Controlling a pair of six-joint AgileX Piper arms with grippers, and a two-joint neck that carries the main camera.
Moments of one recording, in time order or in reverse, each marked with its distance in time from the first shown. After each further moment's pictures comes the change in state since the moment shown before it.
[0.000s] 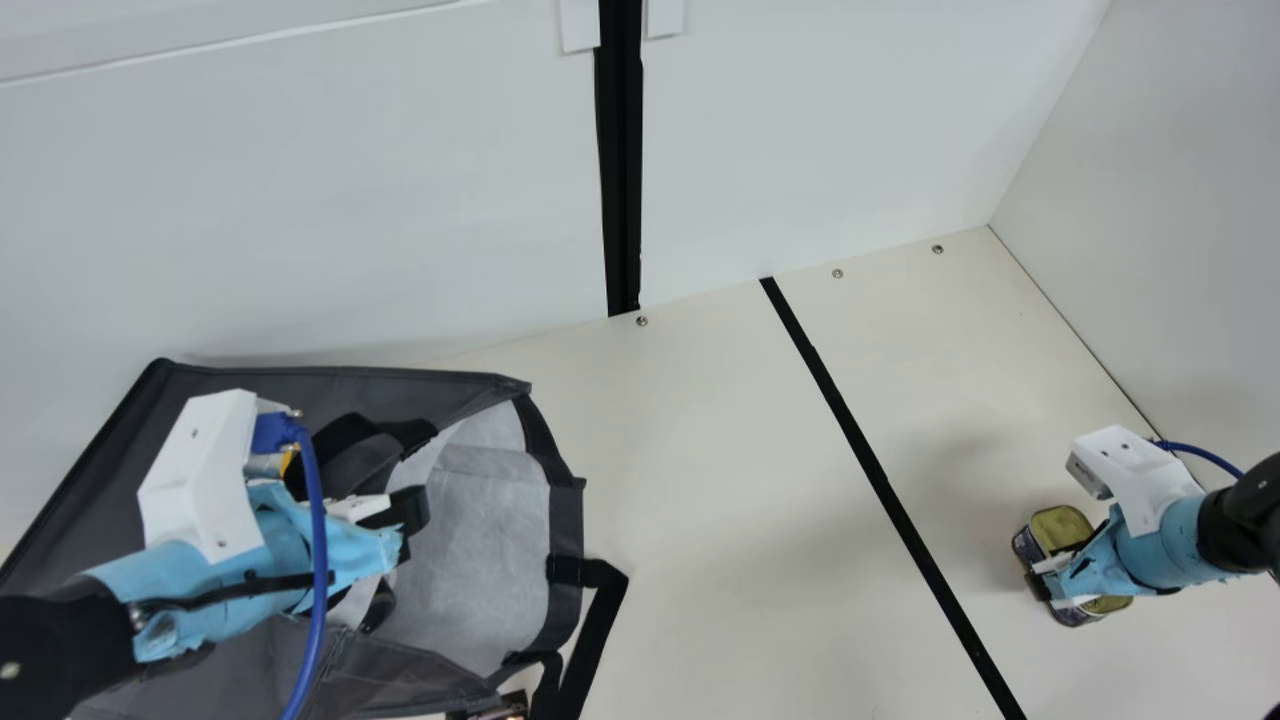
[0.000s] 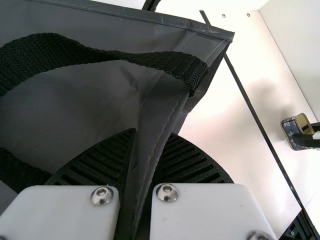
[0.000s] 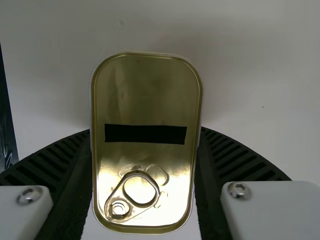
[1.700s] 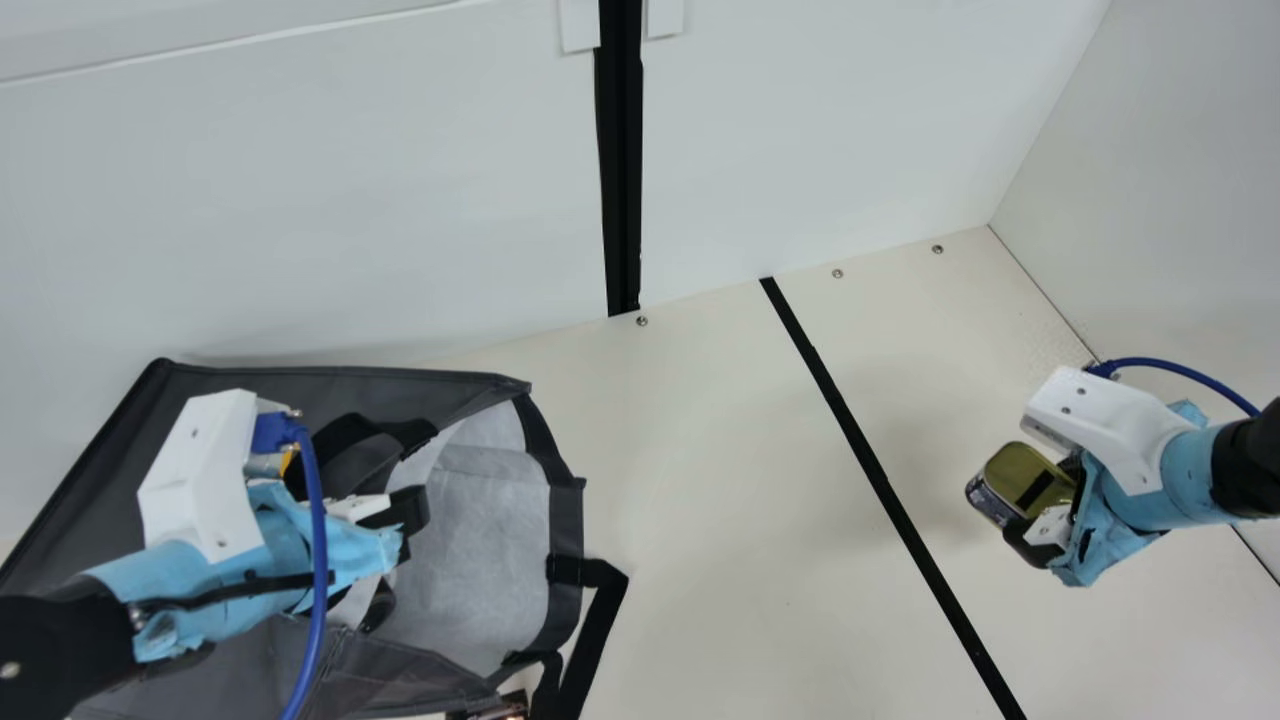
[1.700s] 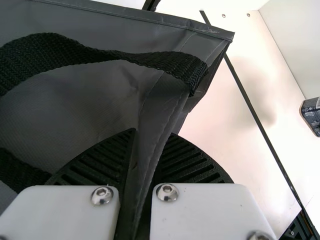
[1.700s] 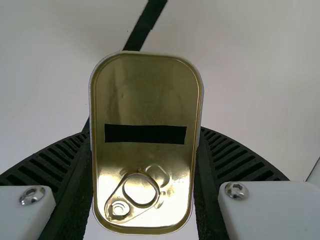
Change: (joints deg) left arm 0.0 0.0 0.0 0.0 0.0 0.0; right arm 8.4 -11.7 -8.9 4.5 17.5 -17.8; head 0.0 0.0
